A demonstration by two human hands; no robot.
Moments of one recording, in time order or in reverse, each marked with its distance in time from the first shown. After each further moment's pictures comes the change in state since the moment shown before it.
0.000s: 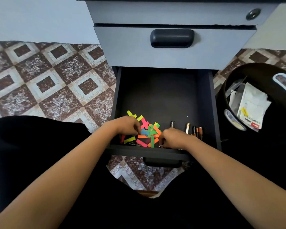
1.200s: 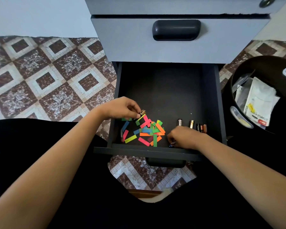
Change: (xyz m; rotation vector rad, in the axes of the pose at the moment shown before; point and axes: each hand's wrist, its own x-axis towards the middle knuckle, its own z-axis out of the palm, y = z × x) left_hand -0.016 -0.011 -0.042 -0.507 0.113 0.042; right_hand -0.014 0.012 -0.007 -0.224 -0.055 -0.038
